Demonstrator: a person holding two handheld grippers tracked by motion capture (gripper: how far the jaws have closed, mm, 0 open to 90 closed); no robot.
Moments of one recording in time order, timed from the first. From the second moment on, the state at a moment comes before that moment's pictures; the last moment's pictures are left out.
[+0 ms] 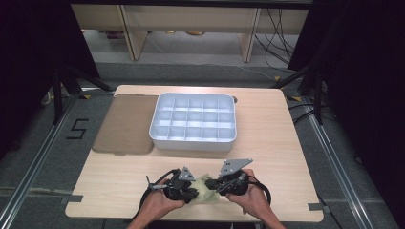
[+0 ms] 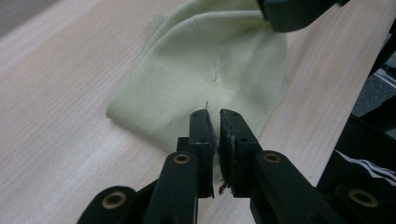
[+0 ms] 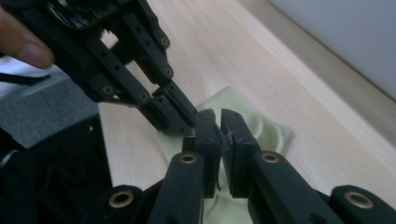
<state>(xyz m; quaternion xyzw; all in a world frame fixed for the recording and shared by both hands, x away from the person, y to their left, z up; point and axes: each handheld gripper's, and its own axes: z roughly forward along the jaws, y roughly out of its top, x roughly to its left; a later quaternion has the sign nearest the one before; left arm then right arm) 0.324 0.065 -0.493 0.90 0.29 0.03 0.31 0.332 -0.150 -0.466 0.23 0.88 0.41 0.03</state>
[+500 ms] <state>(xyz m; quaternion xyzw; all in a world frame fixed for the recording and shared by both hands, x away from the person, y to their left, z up) 0.325 0.069 -0.489 0.90 0.29 0.04 0.31 0.340 -0.172 -0.486 0.27 0.89 0.36 0.04</state>
